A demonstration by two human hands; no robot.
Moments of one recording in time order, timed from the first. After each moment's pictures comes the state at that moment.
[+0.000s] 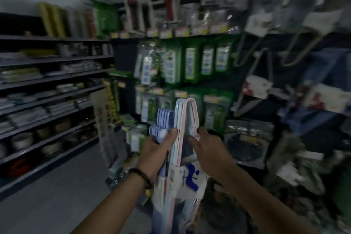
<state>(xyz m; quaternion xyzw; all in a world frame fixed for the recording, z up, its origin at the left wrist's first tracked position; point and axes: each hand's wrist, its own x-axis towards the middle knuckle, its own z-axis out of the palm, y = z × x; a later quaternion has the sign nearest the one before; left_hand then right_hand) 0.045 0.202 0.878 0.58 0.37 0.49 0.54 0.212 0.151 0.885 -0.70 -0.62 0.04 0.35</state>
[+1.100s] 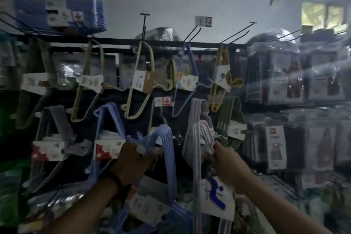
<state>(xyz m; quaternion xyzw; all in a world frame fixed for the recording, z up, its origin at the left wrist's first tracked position) 0.614 -0.069 1.004 0.85 0.04 0.36 0.38 0.795 -0.306 0.977 -0.89 -0.35 -0.15 0.26</state>
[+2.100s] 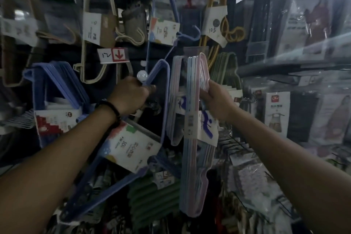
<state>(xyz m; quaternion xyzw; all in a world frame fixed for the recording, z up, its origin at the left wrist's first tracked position) 0.833 -0.088 1.041 0.88 0.18 0.32 0.32 1.013 -0.303 0.998 -0.76 -0.44 -0.11 0.46</state>
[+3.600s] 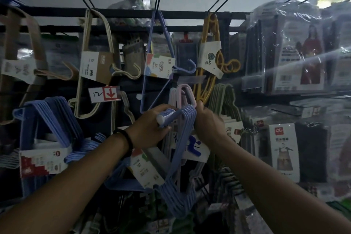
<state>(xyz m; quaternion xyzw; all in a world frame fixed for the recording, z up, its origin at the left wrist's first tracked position) 0.905 -0.093 1.051 0.94 -0.09 0.25 0.20 1.055 -0.256 1.015 -0.86 -0.32 -0.33 0.23</state>
